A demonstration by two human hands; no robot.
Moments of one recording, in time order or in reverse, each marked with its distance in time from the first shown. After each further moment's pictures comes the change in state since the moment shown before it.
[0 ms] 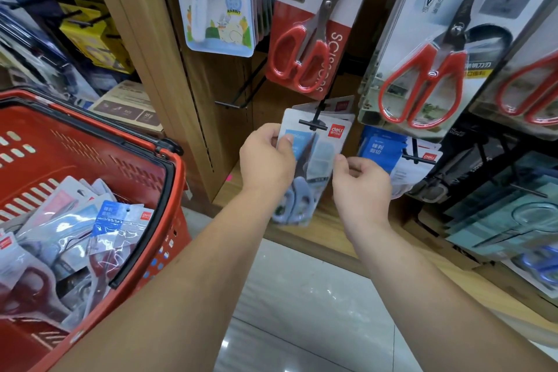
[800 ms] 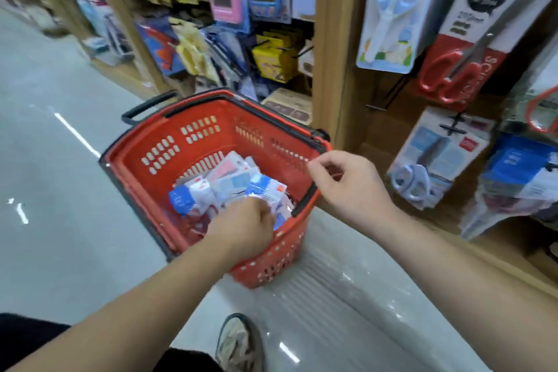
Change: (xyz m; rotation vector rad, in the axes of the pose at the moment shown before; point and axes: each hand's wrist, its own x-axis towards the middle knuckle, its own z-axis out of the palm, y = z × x) left_hand -0.138 -0.043 -0.276 0.848 -0.216 -0.224; right_hand -0.161 -0.084 0.081 -0.074 -0.656 -0.639
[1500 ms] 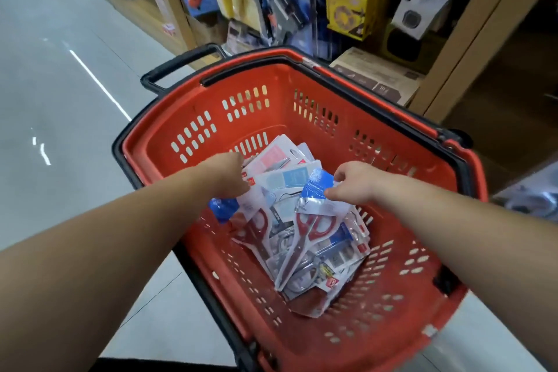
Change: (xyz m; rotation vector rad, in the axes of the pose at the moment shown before) left_hand 0.176 -0.166 -0.034 0.173 -0.274 -0.251; right_hand 0.130 0.059 0.162 -0.583 -0.775 0.411
